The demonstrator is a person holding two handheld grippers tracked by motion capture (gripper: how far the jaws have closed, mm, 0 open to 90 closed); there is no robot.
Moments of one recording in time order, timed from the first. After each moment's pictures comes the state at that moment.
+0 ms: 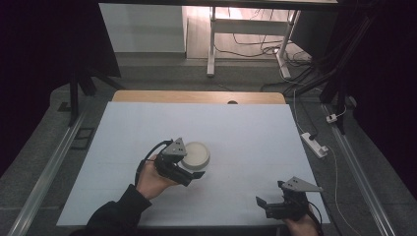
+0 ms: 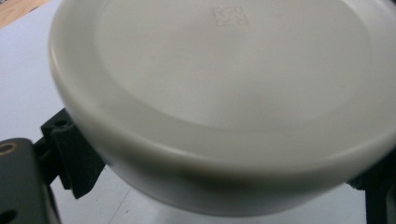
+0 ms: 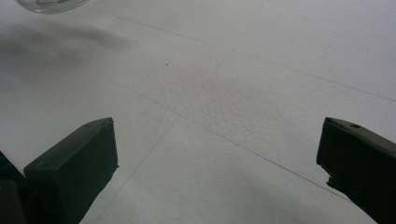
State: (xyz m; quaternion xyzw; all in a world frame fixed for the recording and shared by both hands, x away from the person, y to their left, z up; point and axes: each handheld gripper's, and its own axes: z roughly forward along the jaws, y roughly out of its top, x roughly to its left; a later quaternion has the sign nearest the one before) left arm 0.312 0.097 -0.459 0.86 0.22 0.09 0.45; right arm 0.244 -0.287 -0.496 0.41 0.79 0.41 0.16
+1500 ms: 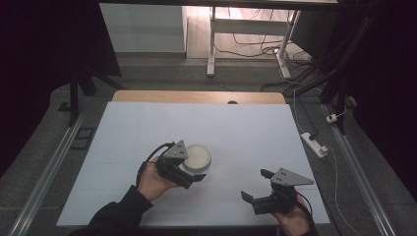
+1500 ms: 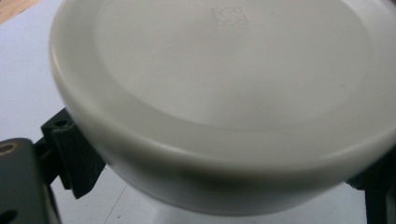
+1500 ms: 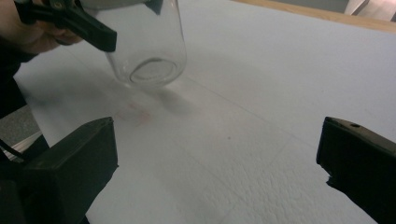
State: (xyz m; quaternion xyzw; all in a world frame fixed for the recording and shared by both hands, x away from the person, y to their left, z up) left arm 0.309 0.094 -0.464 0.86 0.21 0.09 0.45; right arm 0.250 -0.243 -0.459 0.32 0.80 0.49 0.15
